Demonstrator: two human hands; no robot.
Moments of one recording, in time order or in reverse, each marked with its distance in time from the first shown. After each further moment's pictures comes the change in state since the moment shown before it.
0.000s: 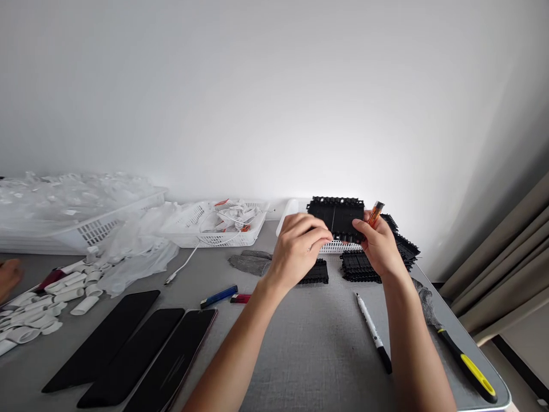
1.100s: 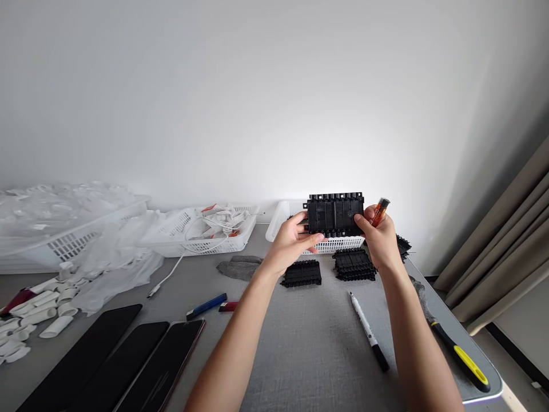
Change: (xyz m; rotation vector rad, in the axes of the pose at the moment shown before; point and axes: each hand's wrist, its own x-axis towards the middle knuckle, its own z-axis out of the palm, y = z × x) left_hand 0.007 -0.012 0.024 -0.944 -0.277 -0.897; right_hand 0.005 -0.007 -0.021 -0.084 0.139 -0.177
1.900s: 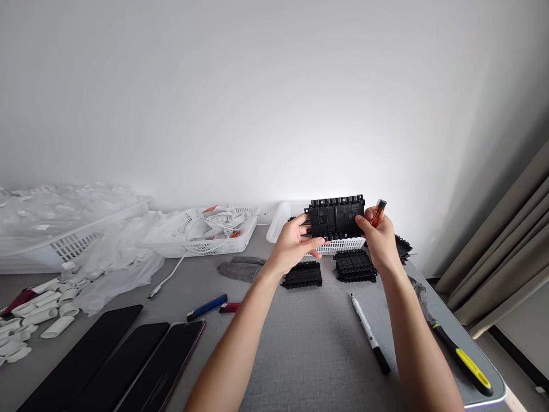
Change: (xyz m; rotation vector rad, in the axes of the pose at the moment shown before) left_hand 0.002 -0.004 0.000 -0.087 -0.018 -0.009; right_hand 0.004 0.005 -0.001 -0.065 0.033 0.035
